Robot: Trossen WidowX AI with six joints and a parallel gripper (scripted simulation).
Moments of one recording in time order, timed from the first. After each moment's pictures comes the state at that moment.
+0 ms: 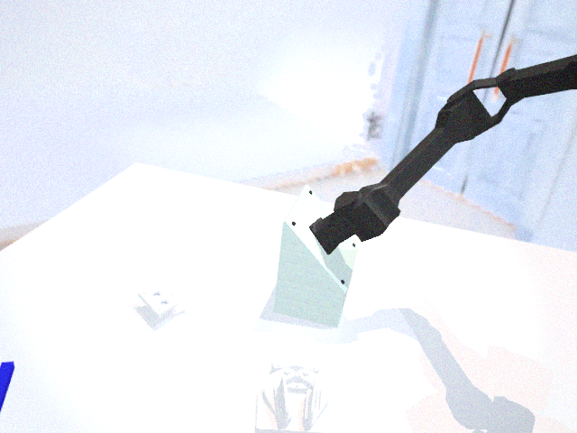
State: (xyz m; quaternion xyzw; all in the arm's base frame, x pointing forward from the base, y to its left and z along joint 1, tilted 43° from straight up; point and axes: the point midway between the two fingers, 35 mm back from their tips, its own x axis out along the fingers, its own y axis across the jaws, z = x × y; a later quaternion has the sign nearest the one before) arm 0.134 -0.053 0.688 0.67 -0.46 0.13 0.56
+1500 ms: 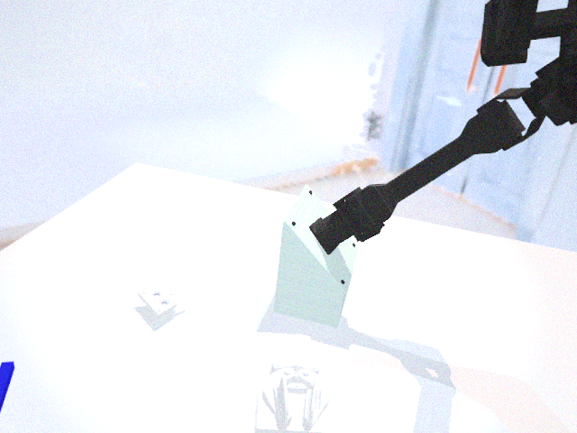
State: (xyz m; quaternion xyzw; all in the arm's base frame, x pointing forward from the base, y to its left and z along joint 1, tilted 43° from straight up) arm 0.382 -0.083 0.518 0.46 -0.23 -0.16 0.84
